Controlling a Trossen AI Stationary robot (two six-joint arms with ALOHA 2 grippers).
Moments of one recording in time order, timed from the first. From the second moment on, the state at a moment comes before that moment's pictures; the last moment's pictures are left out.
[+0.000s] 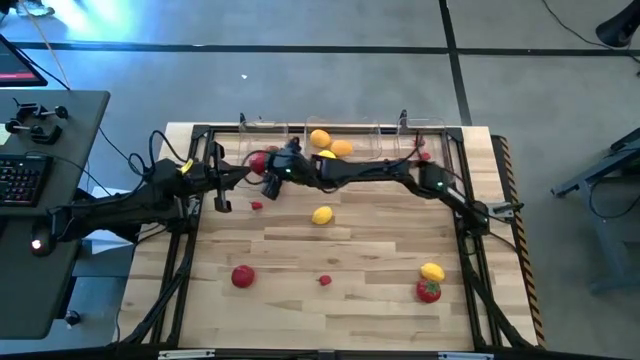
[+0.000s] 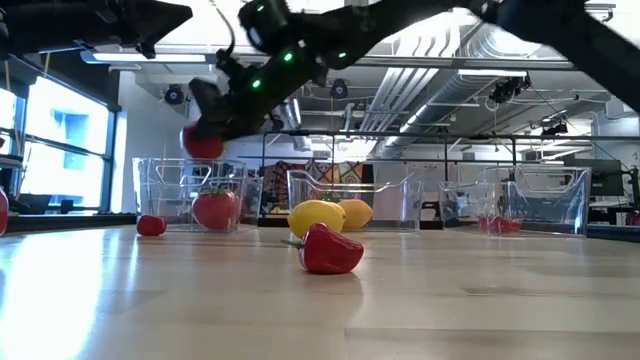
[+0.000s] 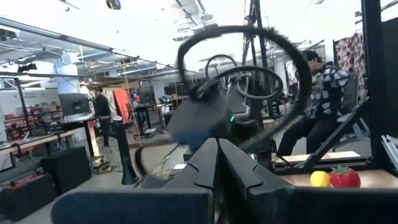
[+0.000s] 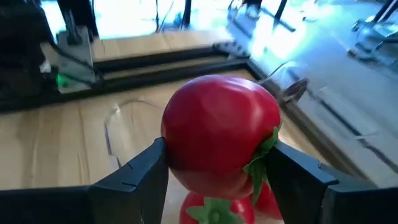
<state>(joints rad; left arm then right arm) 0.31 0.41 0.24 0.43 0.12 0.14 -0.14 2.36 2.00 -0.12 0.28 0.01</state>
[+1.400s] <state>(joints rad) 0.31 0.40 0.24 0.42 0.13 0.15 -0.19 2.53 2.24 -0.30 0.10 0.05</state>
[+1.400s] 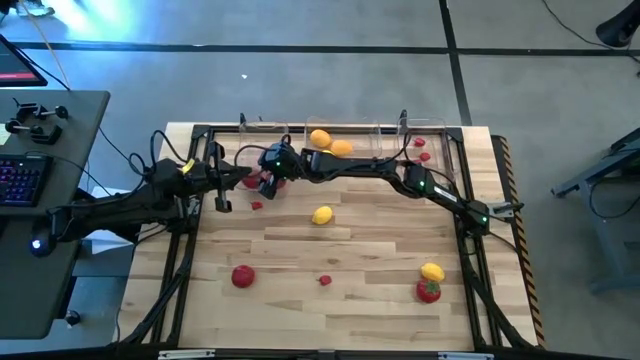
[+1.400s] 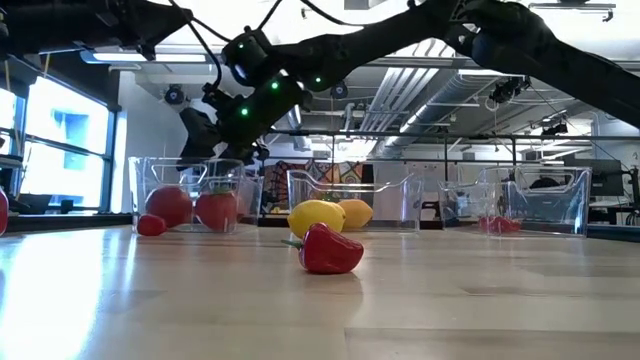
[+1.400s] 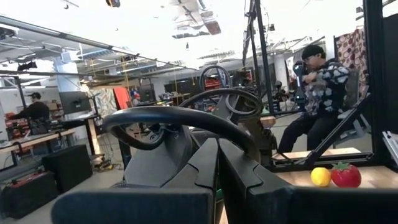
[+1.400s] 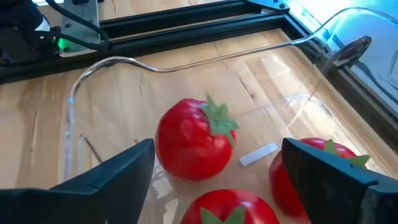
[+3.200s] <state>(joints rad) 0.31 0.28 0.24 0.28 0.12 0.16 0.09 2.48 2.24 -0.63 0.45 0.00</state>
